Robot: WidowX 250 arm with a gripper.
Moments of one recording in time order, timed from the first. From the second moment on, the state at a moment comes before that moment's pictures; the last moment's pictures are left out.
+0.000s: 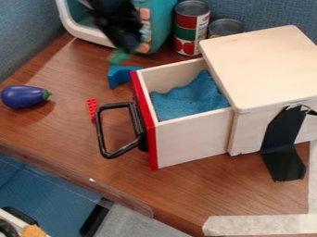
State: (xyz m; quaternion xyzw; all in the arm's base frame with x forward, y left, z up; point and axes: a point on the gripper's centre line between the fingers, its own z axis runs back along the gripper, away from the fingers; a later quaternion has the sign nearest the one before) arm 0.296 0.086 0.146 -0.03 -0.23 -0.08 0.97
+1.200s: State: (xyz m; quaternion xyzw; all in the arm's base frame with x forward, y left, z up) arm 0.268 0.227 0.051 0.07 -0.12 0.30 0.94
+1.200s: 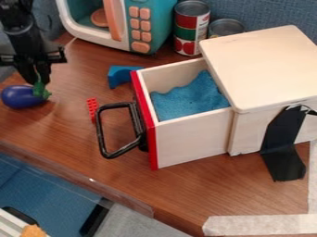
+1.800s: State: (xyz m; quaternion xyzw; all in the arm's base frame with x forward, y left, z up) arm 0.301 0.241 0.042 0.03 -0.12 0.30 0.95
